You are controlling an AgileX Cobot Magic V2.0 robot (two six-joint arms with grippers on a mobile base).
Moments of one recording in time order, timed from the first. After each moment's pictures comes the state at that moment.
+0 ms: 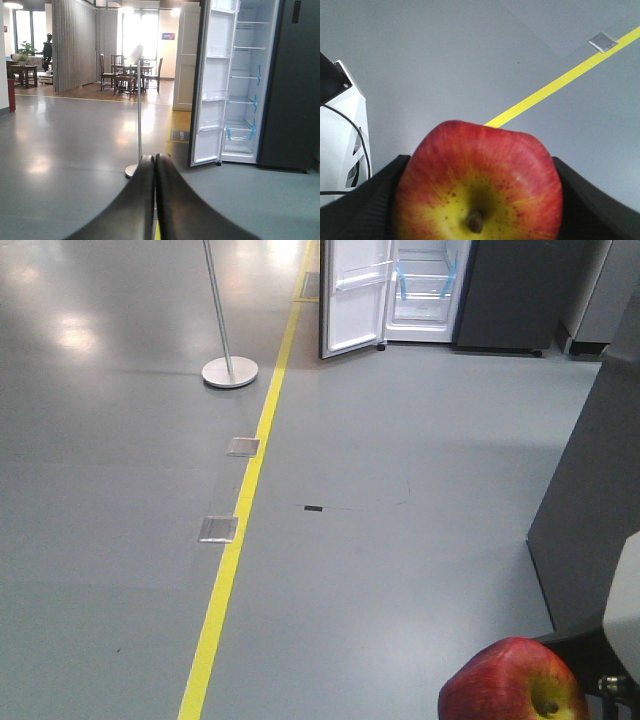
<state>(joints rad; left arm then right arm) 0.04 -0.01 0.02 -0.10 -0.05 -0.04 0.76 0.74 -0.83 0.26 0.94 -0.15</state>
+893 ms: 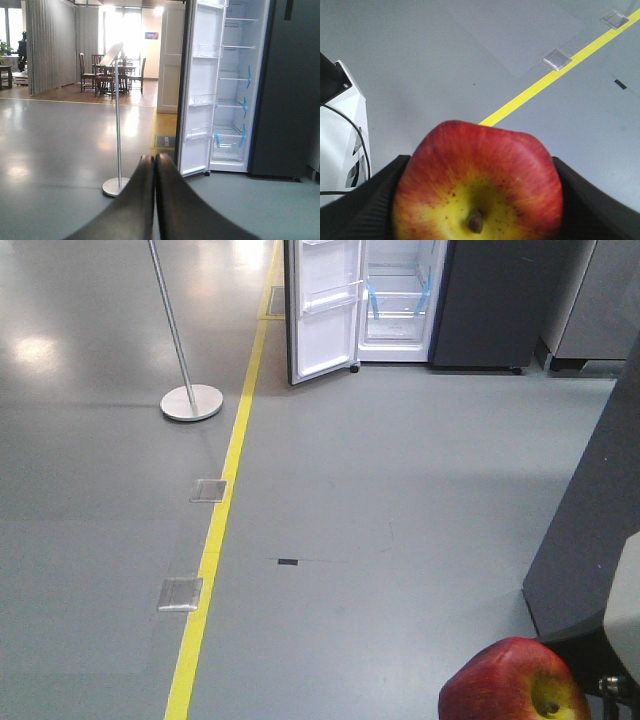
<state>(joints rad) 0.04 -0.01 0.02 -0.10 -0.05 -0.04 0.76 0.74 -0.83 0.26 0.94 -0.15</state>
